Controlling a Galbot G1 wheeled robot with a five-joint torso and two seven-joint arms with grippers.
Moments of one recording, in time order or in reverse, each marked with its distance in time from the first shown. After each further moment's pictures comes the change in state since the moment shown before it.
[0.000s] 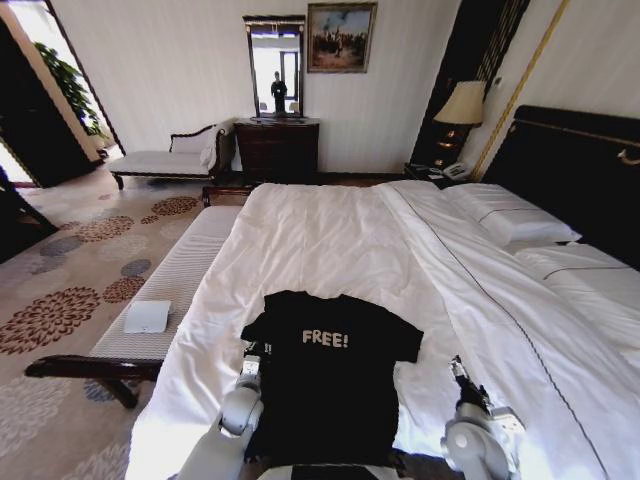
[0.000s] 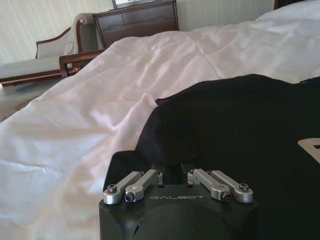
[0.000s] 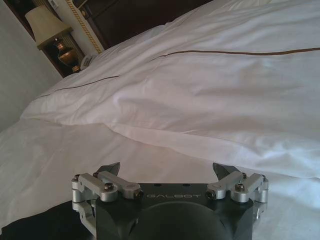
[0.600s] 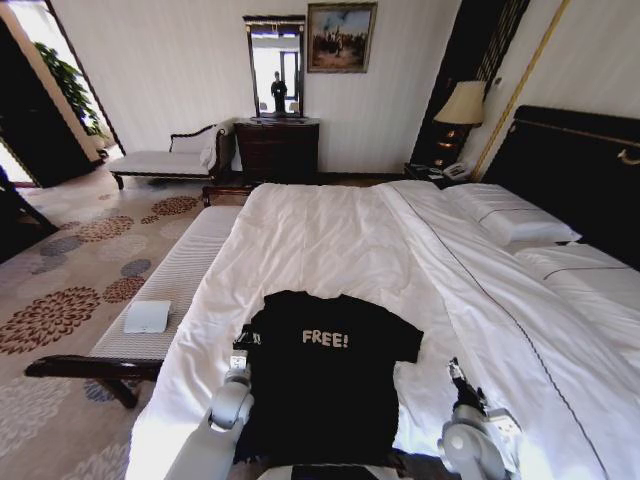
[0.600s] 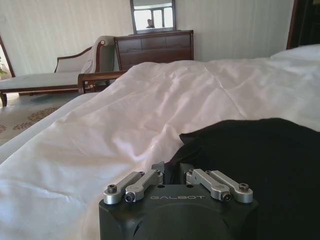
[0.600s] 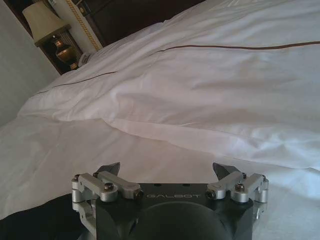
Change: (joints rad) left arm -0.020 0.007 -0.063 -0.018 -0.078 -0.090 0.010; right arm -0.001 0.014 -0.007 -0.010 -0.016 0.003 0.000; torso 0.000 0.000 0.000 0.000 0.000
